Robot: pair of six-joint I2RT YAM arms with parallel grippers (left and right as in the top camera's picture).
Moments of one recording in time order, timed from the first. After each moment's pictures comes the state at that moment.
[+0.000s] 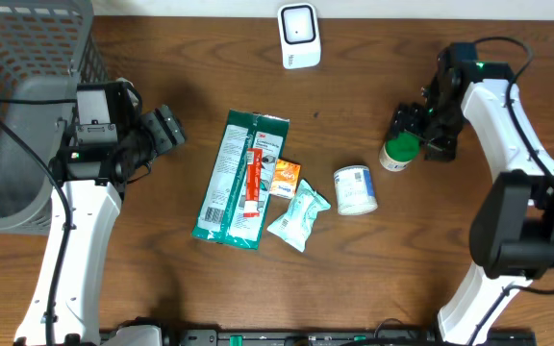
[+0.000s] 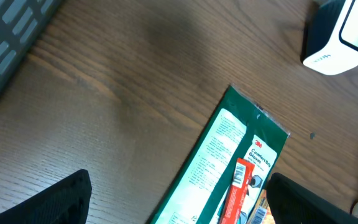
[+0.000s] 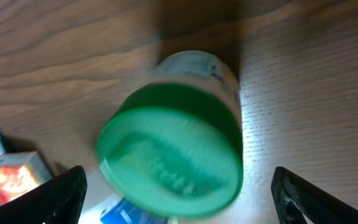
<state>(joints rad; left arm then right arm) 0.05 1.36 1.12 -0.69 0.14 -0.46 -0.02 2.00 1.62 -1.17 -0.23 0.37</state>
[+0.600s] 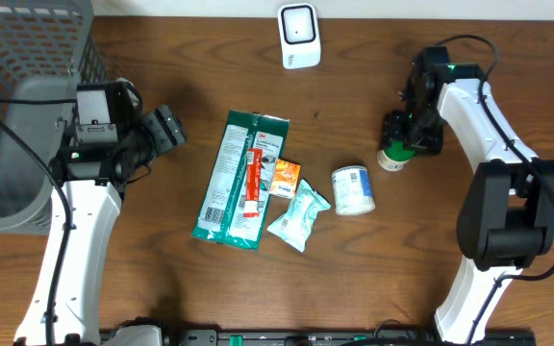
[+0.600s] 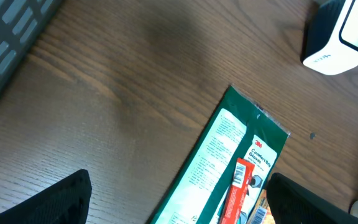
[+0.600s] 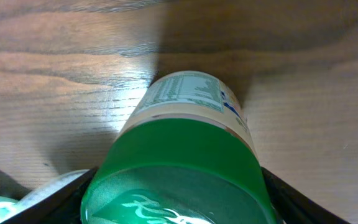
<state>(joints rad) 0.05 1.36 1.12 -0.69 0.14 -0.46 0.06 2.06 1.62 -1.11 -0.10 0.21</state>
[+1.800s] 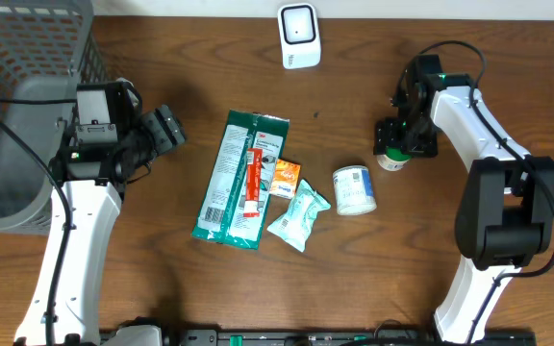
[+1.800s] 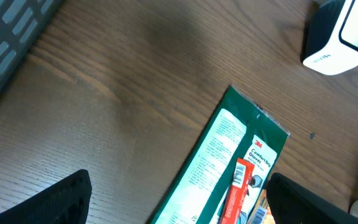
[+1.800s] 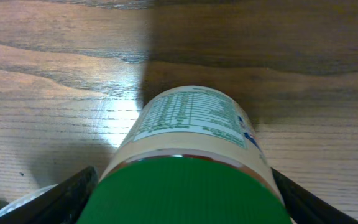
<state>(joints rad) 0.05 1.36 1.12 -0.69 0.14 -0.46 0.07 2.06 1.54 -1.01 -0.10 0.14</state>
